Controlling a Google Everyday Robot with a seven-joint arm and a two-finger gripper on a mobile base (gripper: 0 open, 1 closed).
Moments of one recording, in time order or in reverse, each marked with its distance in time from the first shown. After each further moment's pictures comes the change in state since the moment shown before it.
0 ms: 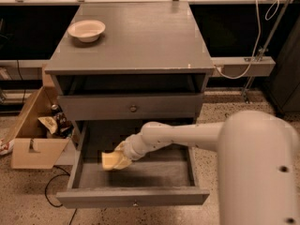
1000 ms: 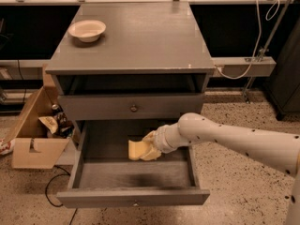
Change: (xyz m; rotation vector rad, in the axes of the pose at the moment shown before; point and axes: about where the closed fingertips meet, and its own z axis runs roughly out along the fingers) arm 0.036 -0.005 -0.152 0.138 0.015 0.074
